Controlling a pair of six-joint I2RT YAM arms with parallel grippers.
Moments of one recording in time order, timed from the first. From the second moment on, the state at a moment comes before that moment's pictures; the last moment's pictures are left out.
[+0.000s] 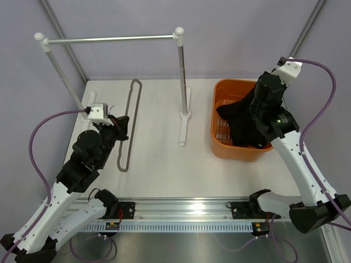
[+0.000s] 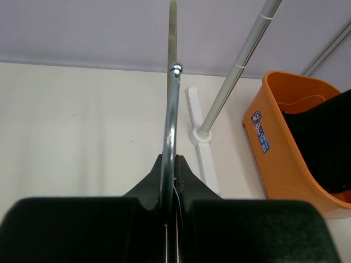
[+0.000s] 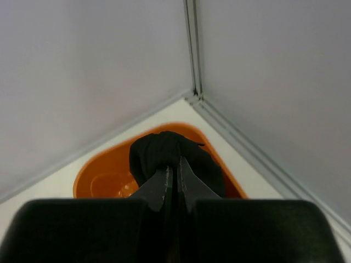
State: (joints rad) left arm -0.63 0.63 0.89 -0.32 -0.38 -0.30; right arm 0.37 1.20 1.42 -0.27 0.95 0.20
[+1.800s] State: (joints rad) left arm -0.38 1.49 1.94 -0.70 0.02 -0.15; right arm 0.37 0.73 1.14 -0.61 0.21 0.57
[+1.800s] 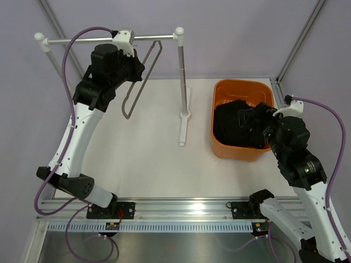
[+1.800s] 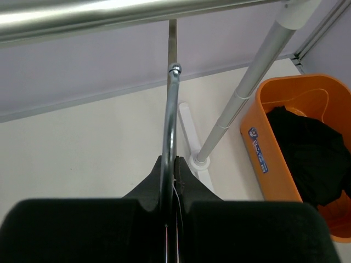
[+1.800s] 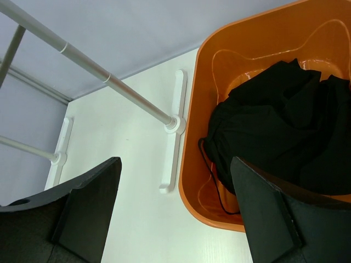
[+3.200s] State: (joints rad) left arm -0.33 1.72 2.03 -0.51 -0.11 -0.13; right arm 0.37 0.72 1.05 -0.56 0.11 0.56
